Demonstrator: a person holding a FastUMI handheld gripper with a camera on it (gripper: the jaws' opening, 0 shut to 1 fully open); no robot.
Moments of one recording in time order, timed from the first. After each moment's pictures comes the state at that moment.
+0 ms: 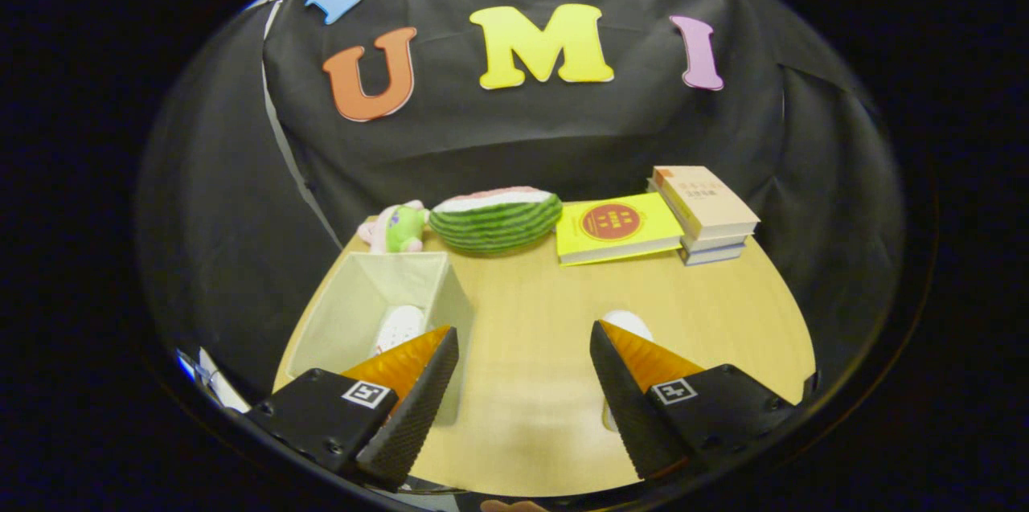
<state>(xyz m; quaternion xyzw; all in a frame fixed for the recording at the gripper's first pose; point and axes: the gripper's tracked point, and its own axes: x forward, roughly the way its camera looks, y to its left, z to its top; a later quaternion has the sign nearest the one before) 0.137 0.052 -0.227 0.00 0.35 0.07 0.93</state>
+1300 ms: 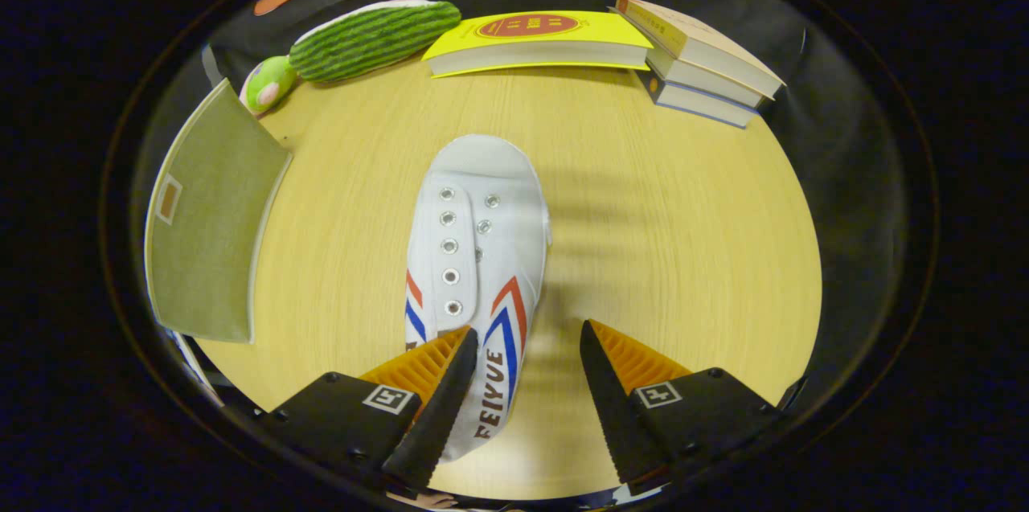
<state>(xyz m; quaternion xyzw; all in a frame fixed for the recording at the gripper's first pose) 0.165 -0.097 -0.443 -0.03 0.57 0.05 0.82</state>
